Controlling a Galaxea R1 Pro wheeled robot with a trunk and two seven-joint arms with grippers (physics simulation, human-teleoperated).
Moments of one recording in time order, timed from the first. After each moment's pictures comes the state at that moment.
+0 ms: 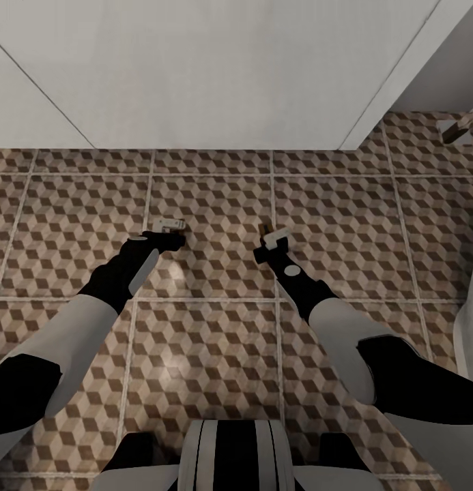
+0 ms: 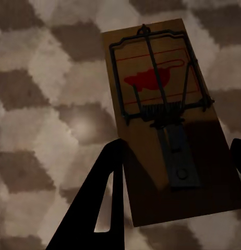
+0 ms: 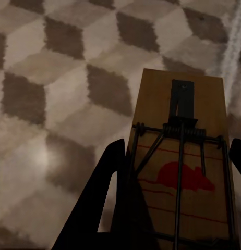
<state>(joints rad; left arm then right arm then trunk) -1.21 0.08 -0.36 -0.77 0.30 0.49 0.16 -1.27 0.17 0.10 -0.25 0.29 -0.22 -0.01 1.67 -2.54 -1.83</state>
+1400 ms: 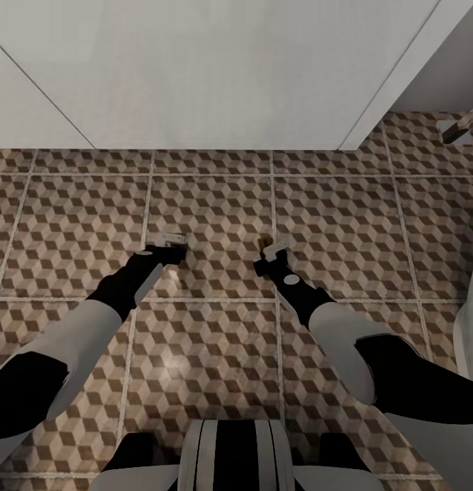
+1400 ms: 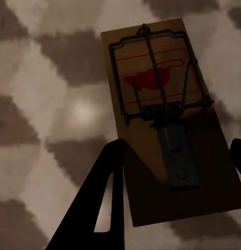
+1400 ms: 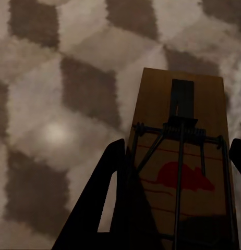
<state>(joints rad) -1.20 0.07 -0.40 -0.62 0.30 0.39 0.16 -1.27 0.17 0.10 -0.15 0.29 -0.22 0.00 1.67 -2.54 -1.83</state>
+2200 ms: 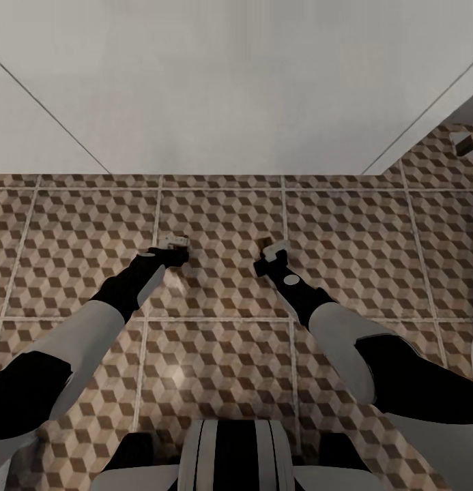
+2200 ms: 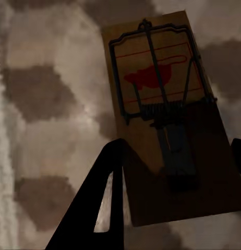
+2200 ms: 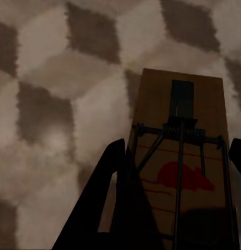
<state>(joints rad) -1.20 0.05 -0.41 -0.60 0.31 0.39 0.16 -1.27 0.17 0.10 -0.15 0.29 -0.22 0.00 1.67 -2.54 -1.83</state>
